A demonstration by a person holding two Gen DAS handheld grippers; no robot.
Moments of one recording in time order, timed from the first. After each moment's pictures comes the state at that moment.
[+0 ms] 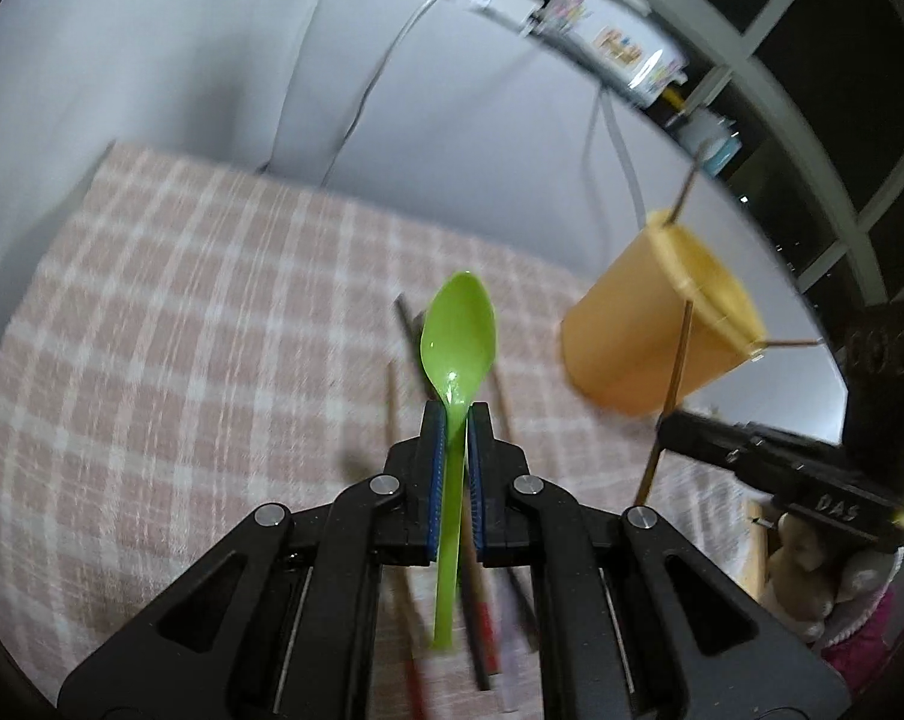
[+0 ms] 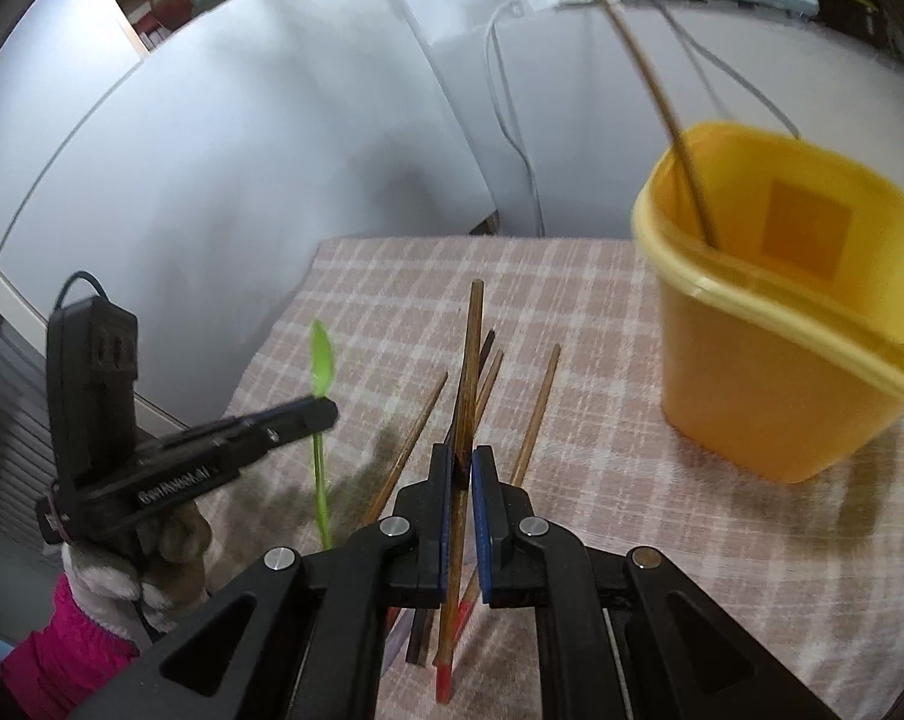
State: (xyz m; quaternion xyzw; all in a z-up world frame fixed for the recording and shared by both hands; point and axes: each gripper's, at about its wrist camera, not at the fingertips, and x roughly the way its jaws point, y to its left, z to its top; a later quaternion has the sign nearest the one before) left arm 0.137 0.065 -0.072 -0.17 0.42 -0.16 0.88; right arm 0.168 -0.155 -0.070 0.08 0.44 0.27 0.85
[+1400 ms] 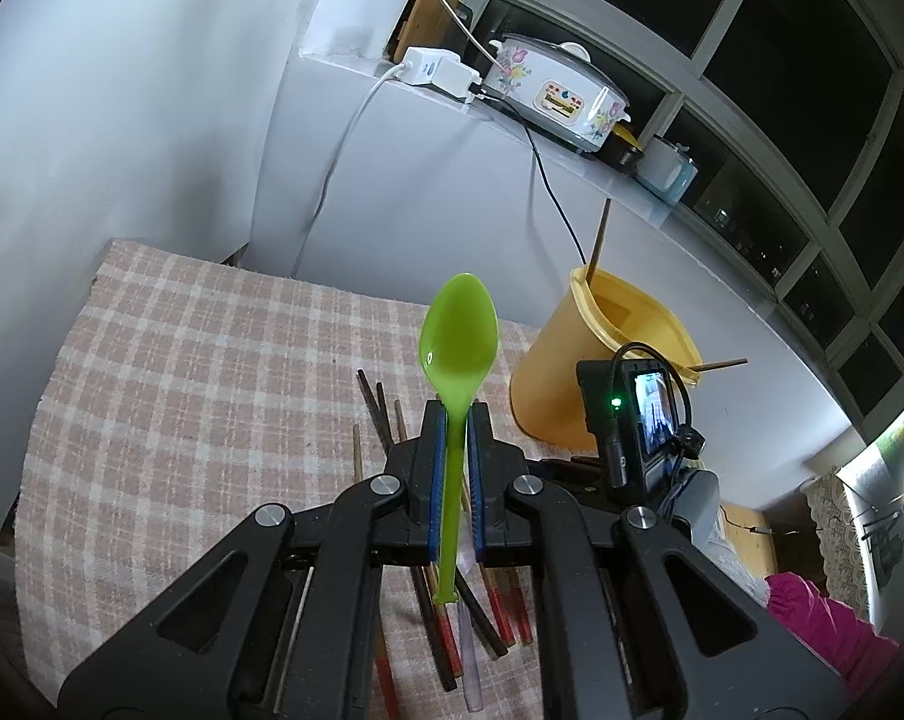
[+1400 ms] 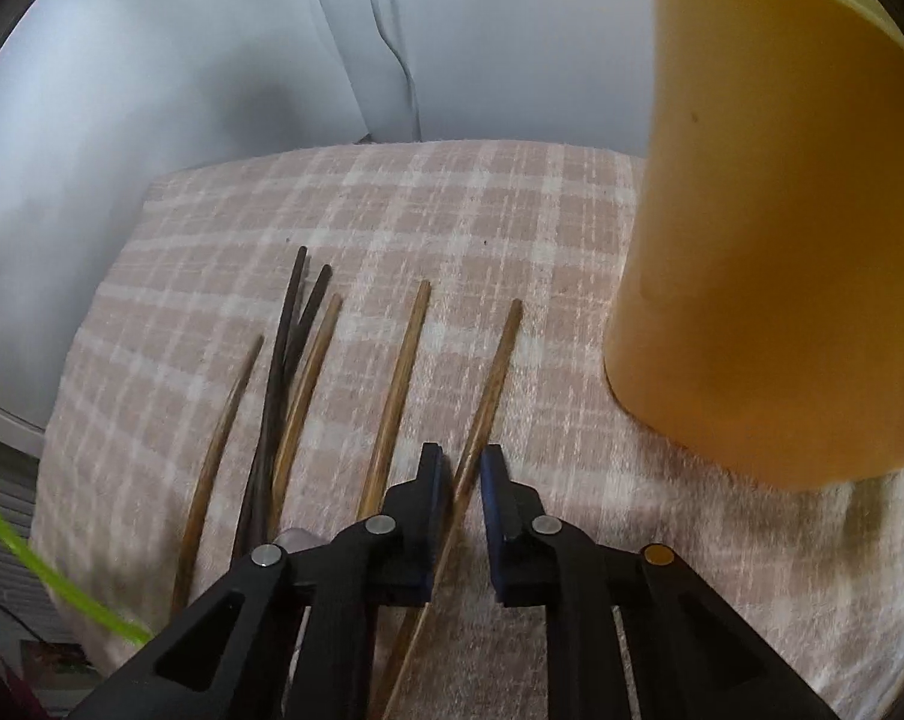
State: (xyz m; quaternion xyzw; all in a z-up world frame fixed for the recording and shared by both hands) left arm 0.118 0.055 -0.029 -0.15 0.36 -0.17 0.91; right arm 0.231 -0.126 -0.158 0.01 0.53 0.13 0.84
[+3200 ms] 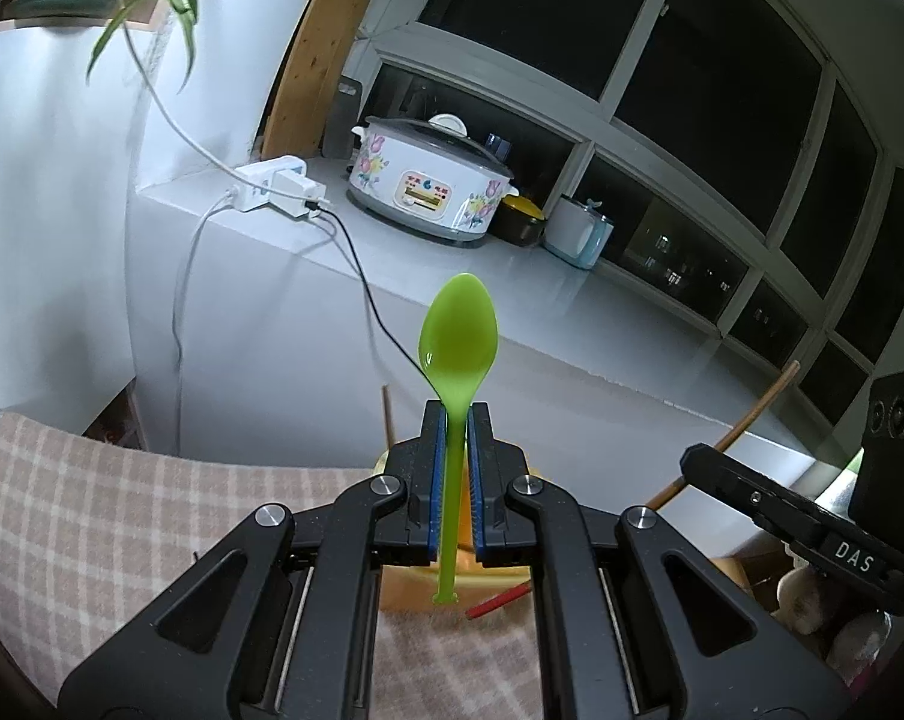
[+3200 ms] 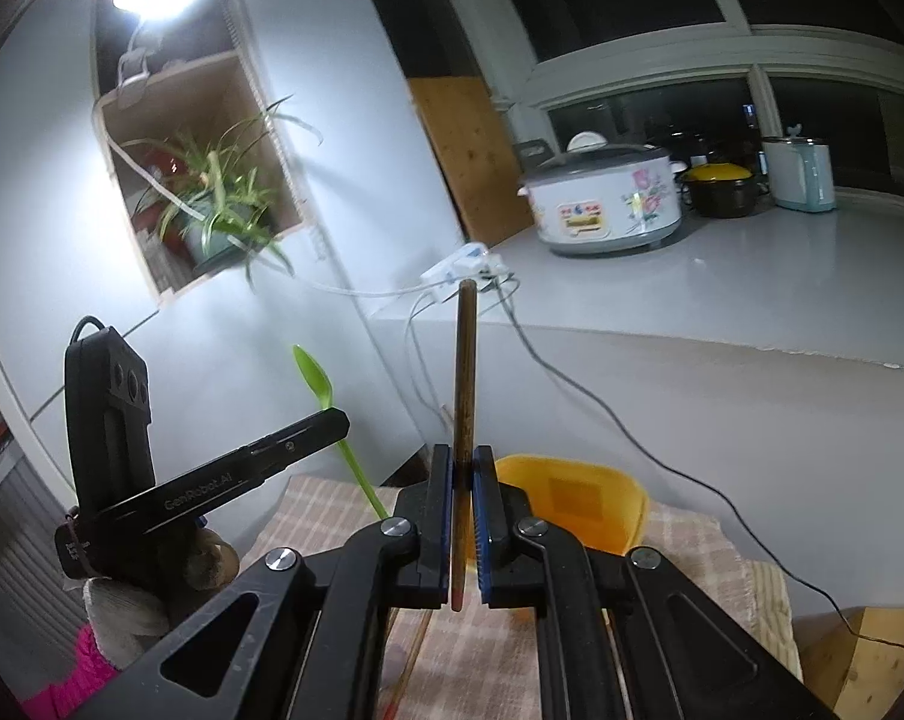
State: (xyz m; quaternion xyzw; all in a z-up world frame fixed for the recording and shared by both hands) left arm 0.189 -0.070 0.069 -0.14 0.27 -0.24 0.92; right arm 0.137 -0.280 0.068 0.14 0.24 0.17 0.95
